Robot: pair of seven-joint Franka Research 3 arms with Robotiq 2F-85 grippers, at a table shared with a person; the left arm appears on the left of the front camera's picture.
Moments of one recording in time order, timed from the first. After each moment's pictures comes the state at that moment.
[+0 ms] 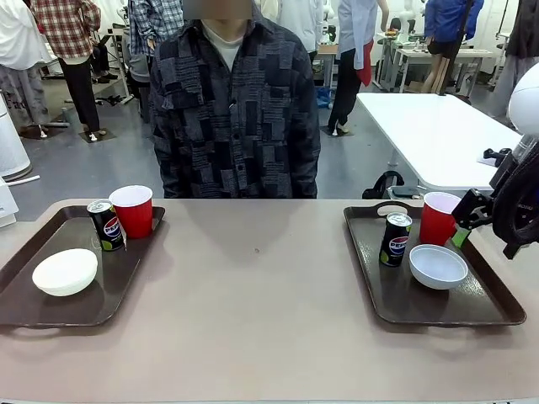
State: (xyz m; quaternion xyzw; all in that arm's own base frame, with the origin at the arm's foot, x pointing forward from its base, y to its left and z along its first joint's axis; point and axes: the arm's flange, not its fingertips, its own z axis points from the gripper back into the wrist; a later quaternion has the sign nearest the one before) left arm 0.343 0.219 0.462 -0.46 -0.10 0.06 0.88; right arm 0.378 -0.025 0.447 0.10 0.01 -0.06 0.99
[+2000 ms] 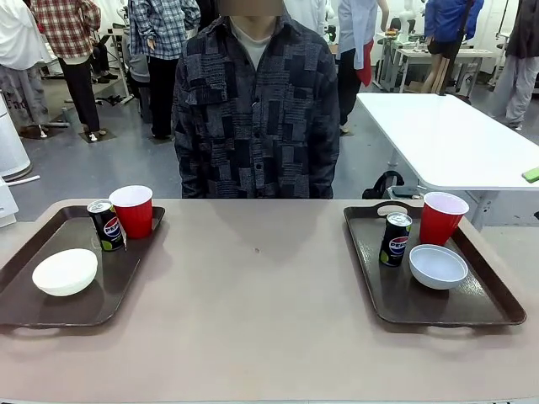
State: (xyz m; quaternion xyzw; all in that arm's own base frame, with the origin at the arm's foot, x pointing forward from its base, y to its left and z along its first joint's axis) left arm 0.343 0.219 0.462 -0.46 -0.10 0.06 0.88; right arm 0.378 -0.178 0.479 0.47 -0.02 -0.03 0.88
